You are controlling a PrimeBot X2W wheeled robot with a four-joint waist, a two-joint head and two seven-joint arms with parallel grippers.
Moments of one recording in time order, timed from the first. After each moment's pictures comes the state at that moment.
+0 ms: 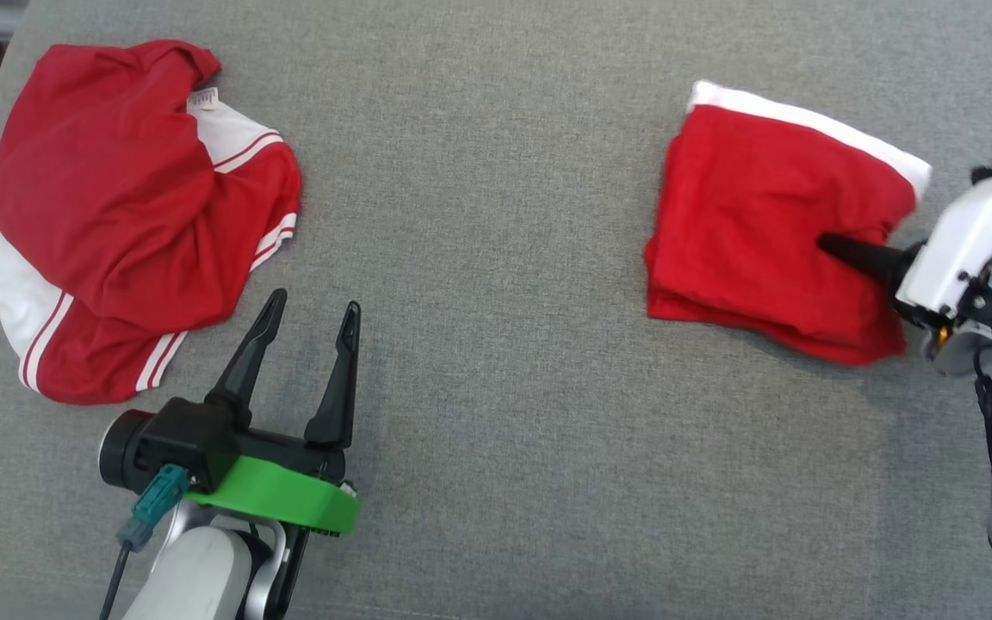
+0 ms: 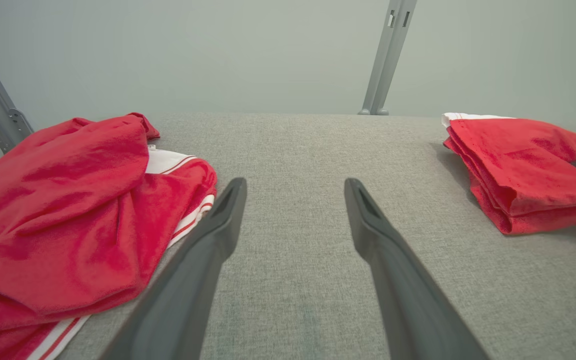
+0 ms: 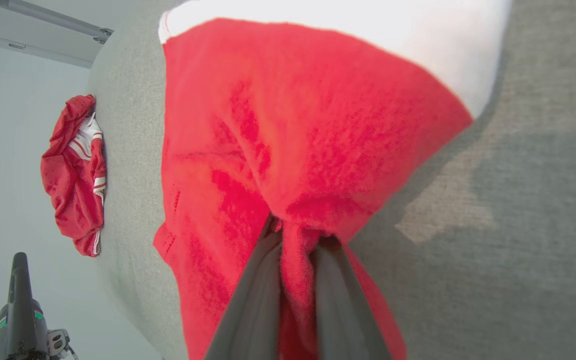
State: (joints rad) left arm -0.22 0.27 -0.41 0.07 -0.43 0.03 -0.25; right arm -0.55 -0.15 -0.31 0.26 0.69 0.13 1.00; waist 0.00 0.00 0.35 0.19
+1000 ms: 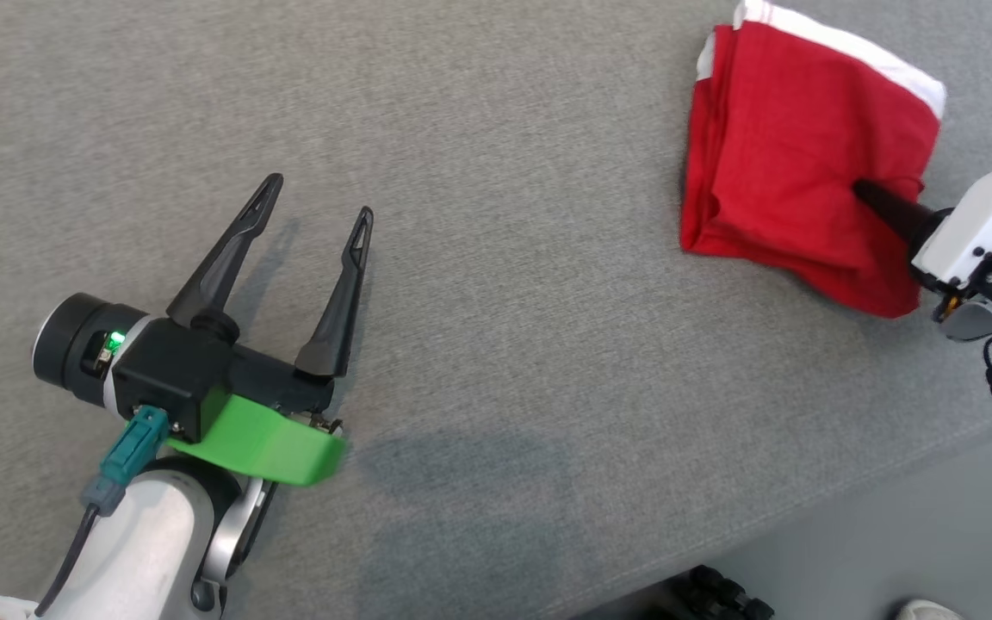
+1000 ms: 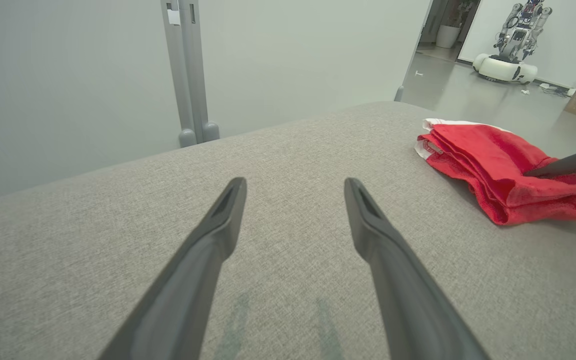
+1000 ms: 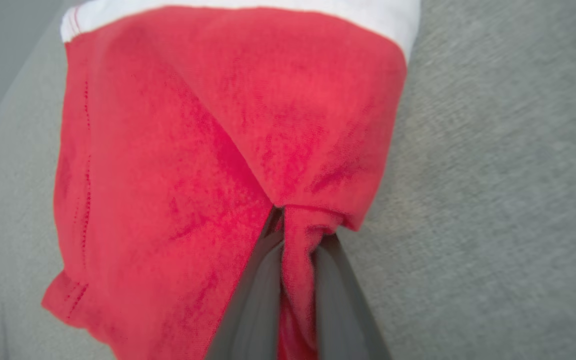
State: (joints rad) left arm -0.34 0.37 -0.43 -0.21 -0.31 0.04 -0.05; right arm -0.62 -0.22 -0.20 0.36 0.73 0.13 0.75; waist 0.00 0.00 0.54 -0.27
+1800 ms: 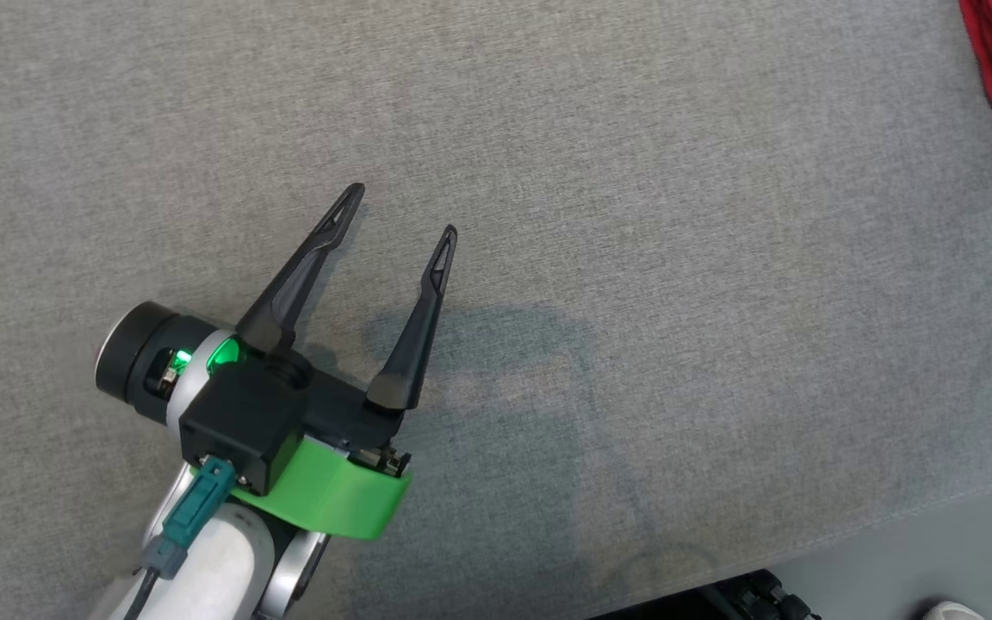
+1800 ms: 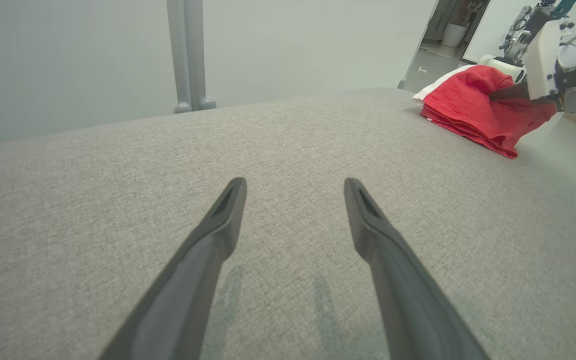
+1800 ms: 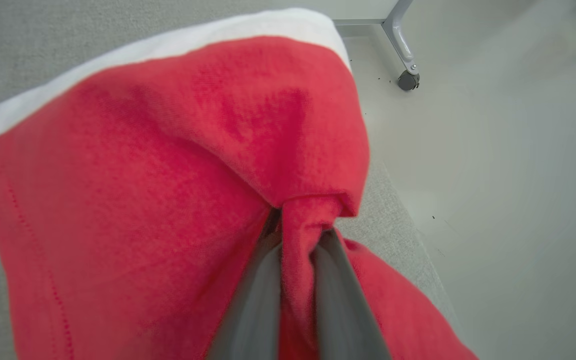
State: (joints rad) left arm -0.34 0.34 -0.53 -0.33 -0.26 0.07 -0.03; right arm -1.00 -0.47 -0.22 0.69 0.15 0.13 0.39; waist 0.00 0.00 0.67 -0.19
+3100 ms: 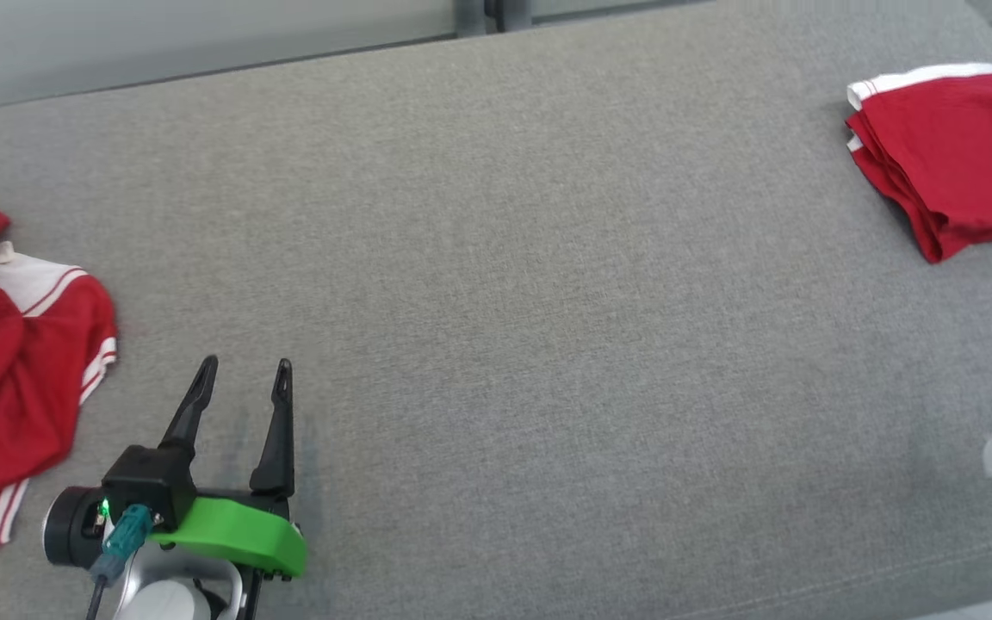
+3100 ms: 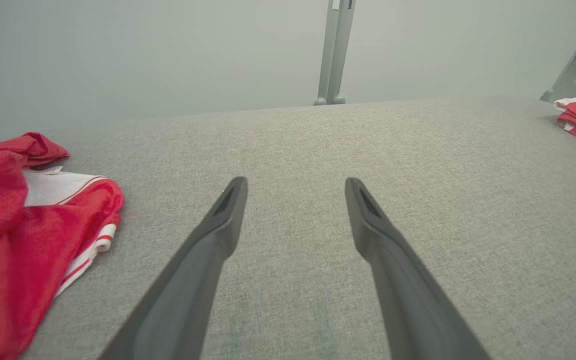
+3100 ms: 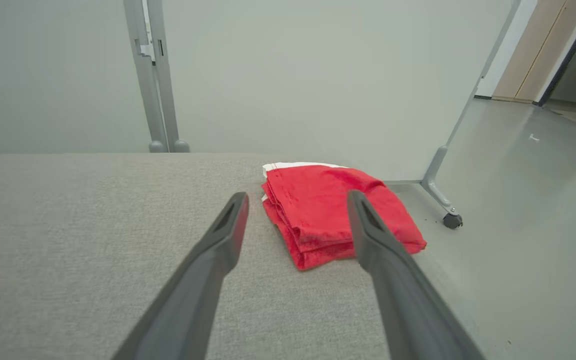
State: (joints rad) left arm -0.13 0.33 -0.38 0.05 -0.44 0.14 -0.20; right arm -0.19 -0.36 -0.22 0.14 0.23 0.13 -0.16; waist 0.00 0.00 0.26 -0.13
